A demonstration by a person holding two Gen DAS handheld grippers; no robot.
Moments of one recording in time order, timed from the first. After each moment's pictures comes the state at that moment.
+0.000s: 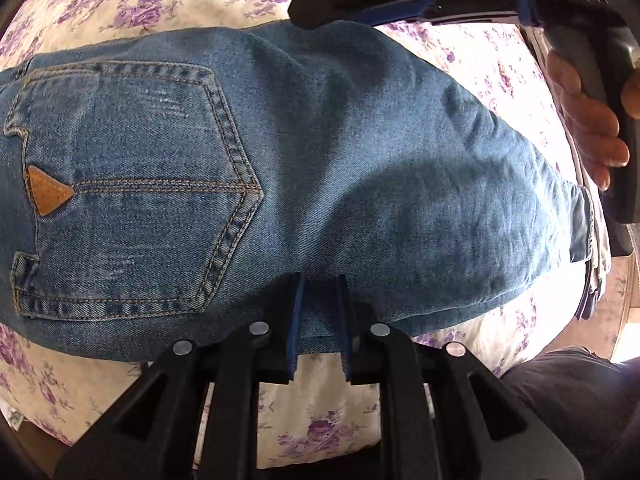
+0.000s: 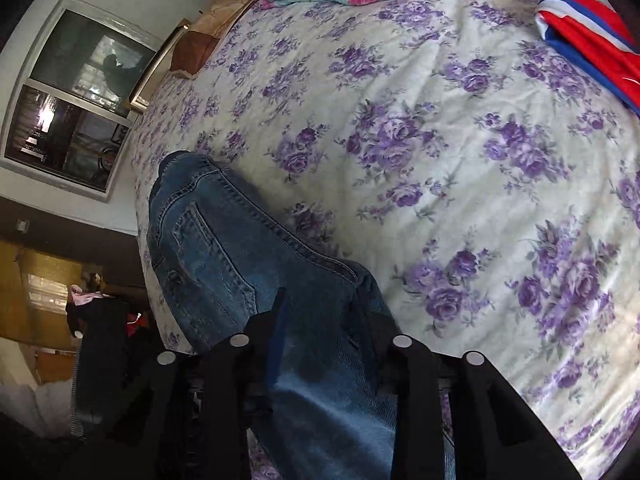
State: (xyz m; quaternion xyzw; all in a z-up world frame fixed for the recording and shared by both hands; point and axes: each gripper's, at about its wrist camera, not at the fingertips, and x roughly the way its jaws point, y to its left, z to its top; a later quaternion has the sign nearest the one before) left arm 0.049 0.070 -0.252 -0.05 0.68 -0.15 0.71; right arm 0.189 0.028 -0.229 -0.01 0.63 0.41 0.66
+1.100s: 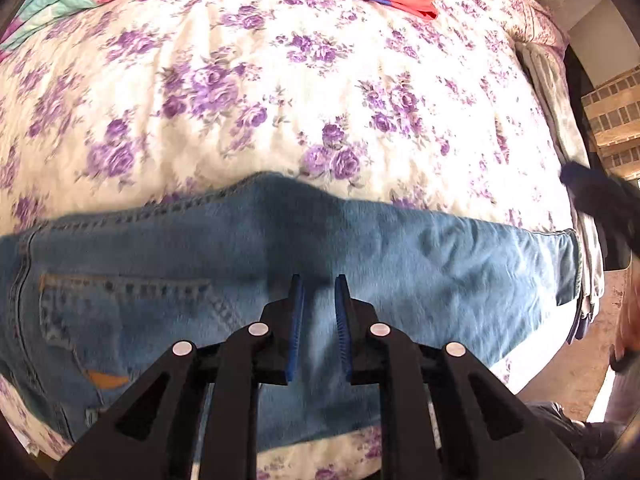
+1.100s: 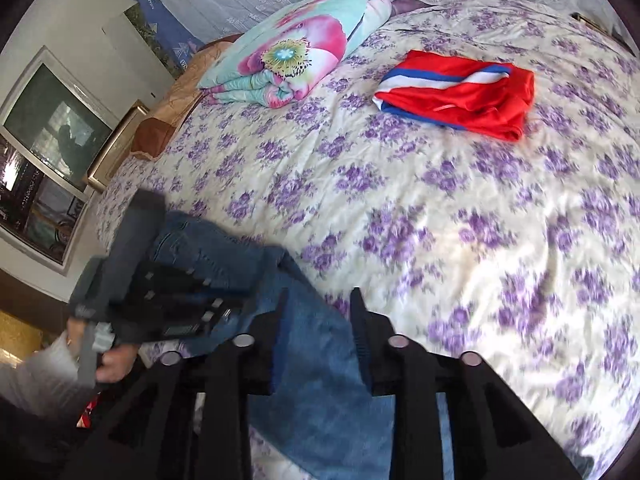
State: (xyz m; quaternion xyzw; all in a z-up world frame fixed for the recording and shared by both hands) left arm 0.162 0.076 -0.213 -0.02 0.67 -0.17 0.72; right arm 0.114 -0.117 -0.129 0.03 0.54 0.29 0.79
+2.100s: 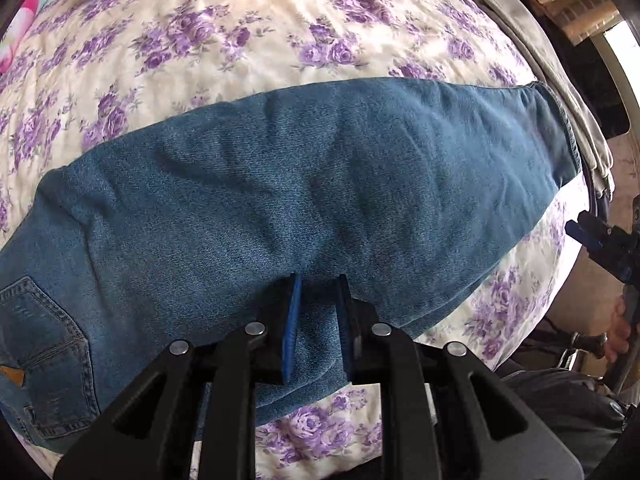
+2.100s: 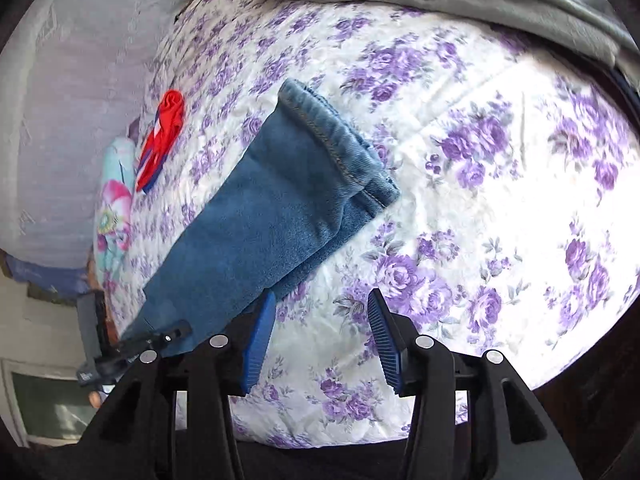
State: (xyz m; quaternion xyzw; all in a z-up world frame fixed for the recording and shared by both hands) left arm 0.062 -0.053 -0.234 0.13 0.67 -0.28 0.68; right arm -0.139 -0.343 -0.240 0.43 0.48 -0.06 0.76
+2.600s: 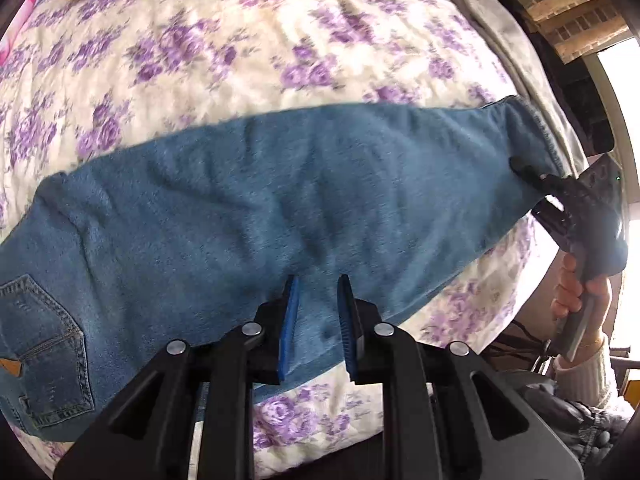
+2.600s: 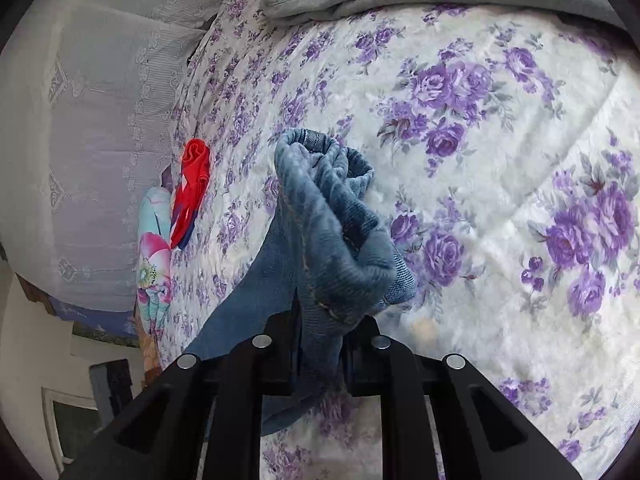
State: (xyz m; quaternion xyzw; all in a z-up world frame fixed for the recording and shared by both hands) left arm 0.070 -0.054 -0.202 0.08 0.67 -0.30 0.67; right arm -0.076 -0.364 -0.269 0.48 0.41 -0.03 0.78
